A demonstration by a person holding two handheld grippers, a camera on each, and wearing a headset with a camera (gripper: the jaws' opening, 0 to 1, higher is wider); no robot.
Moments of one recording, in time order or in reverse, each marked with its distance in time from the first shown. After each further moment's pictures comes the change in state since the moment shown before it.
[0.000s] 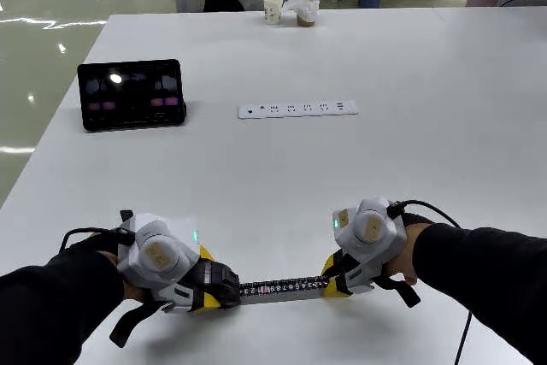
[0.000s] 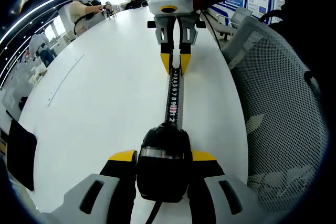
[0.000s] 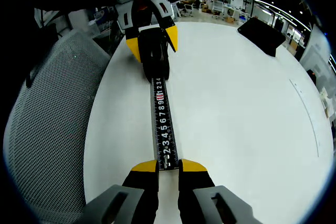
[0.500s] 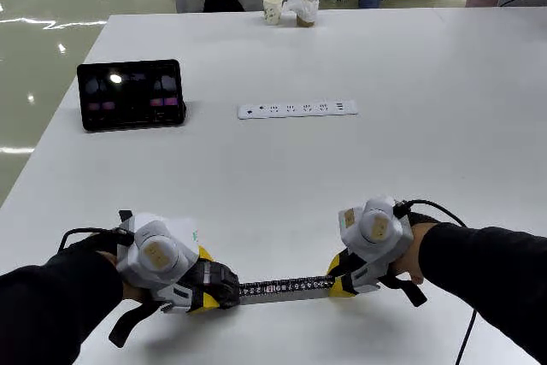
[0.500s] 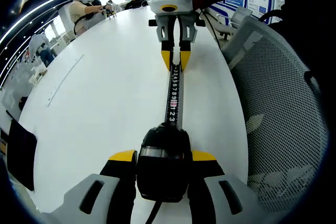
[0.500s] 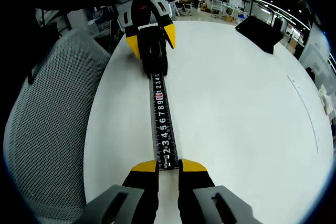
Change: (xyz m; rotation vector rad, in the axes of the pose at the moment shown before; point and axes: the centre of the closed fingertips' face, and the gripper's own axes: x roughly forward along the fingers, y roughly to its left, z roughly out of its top) left arm 0.001 0.000 0.000 0.000 0.001 0.000; right arm -0.006 -0.002 -0.009 0.009 0.007 -0.004
